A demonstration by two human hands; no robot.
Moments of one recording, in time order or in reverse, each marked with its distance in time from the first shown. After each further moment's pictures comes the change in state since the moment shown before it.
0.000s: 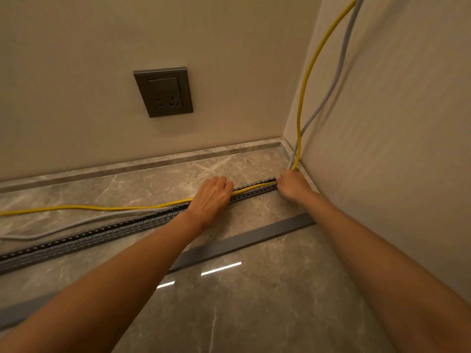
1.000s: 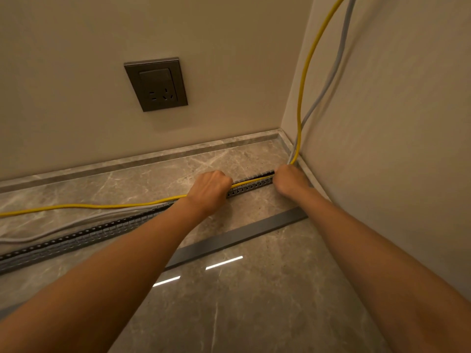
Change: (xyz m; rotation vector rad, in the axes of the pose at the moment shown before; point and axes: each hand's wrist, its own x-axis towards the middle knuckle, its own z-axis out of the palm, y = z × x) left_hand 0.011 0.004 -0.023 0.033 -0.282 -0.103; right_hand -0.012 -0.010 0.005 -0.080 0.019 0.060
